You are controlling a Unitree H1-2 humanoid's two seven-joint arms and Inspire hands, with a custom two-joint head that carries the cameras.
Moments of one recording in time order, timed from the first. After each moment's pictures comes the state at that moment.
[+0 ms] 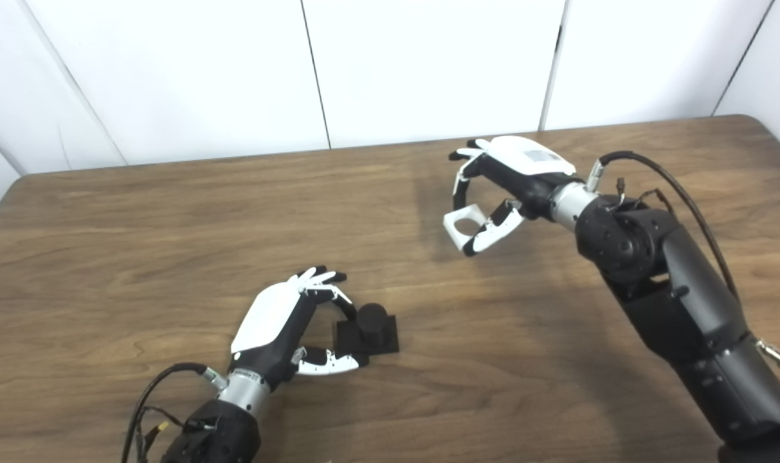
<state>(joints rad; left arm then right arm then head) -0.01 0.10 -0.39 -0.28 0.85 0.26 -0.19 -0.50 -0.54 0.28 -0.20 -0.60 0.19 0.53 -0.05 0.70</state>
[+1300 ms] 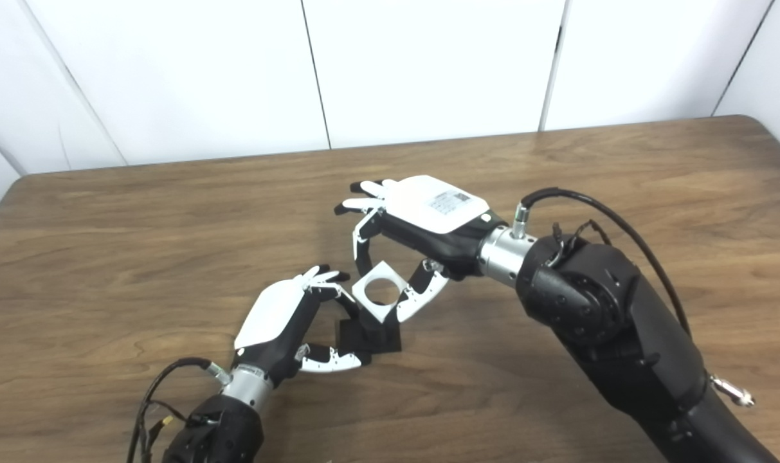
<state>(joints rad) -0.03 0.10 -0.41 -0.28 0.86 0.29 -0.20 -0.47 -0.42 0.39 -0.52 -0.65 0.19 0.72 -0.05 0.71</state>
